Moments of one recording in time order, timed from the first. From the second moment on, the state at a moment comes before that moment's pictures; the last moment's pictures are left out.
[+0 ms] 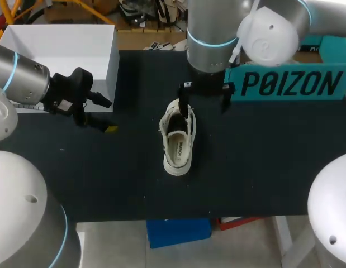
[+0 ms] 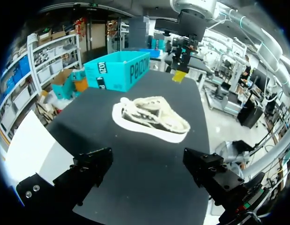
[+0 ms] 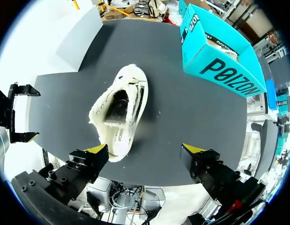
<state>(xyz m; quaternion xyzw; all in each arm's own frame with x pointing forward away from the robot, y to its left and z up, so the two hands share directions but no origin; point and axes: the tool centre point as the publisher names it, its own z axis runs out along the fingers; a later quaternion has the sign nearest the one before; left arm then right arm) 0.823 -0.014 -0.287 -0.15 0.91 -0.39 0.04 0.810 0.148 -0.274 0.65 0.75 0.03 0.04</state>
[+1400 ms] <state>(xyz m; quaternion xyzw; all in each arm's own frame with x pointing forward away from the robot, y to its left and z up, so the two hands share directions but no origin) 0.823 -0.014 -0.287 -0.15 0.91 -0.39 0.04 0.848 0.166 -0.359 0.63 0.77 0.03 0.00</state>
